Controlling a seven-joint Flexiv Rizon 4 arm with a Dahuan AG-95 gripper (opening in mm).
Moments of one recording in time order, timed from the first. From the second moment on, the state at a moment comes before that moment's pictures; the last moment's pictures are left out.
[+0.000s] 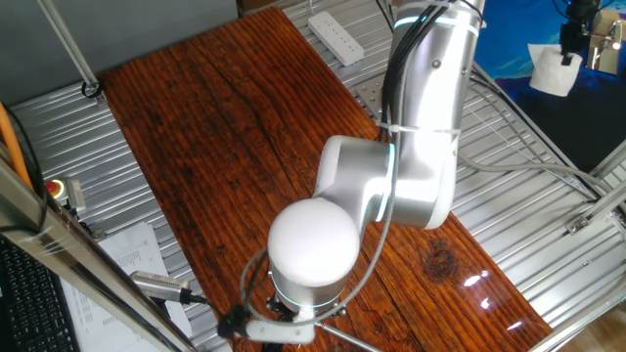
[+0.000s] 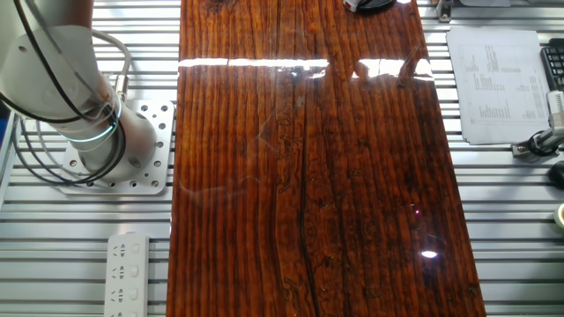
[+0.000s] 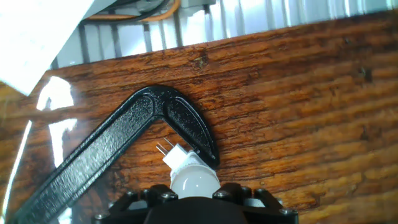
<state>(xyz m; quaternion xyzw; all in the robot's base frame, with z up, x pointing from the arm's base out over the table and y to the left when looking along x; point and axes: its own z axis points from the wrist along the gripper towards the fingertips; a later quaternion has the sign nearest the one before) 0.544 0.407 0.129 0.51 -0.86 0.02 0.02</state>
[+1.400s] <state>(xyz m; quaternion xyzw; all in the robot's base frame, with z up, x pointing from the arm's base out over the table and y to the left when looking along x) 0.543 0.417 0.122 0.76 -0.65 0.01 0.02</state>
